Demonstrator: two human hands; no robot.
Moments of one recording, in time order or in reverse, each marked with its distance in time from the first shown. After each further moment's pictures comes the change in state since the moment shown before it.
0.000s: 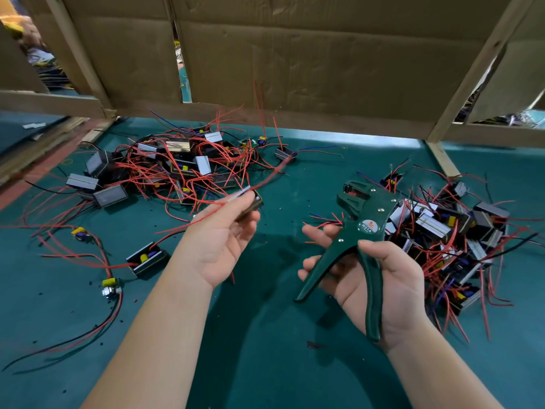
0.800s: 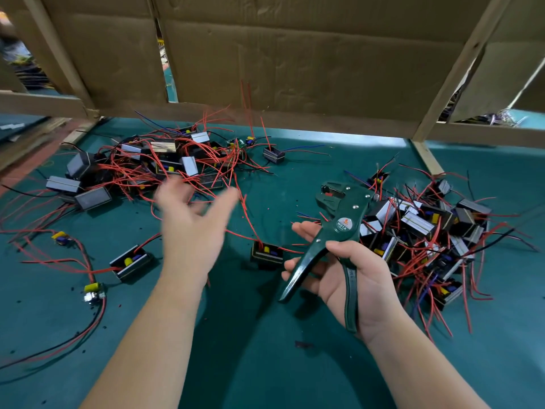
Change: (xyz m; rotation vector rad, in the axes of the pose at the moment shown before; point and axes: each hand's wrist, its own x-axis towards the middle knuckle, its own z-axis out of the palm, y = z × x) left_hand 0.005 -0.007 -0.010 0.606 0.307 0.509; right_hand 0.005 0.004 0.003 -0.087 0.099 0.021
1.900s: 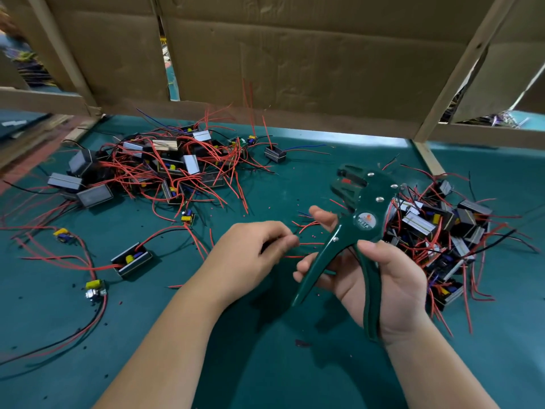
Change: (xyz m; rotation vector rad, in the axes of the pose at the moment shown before) left_hand -0.020 -0.014 0.013 0.540 -0.753 0.497; right_hand -0.009 -0.013 -0.011 0.011 -0.206 -0.090
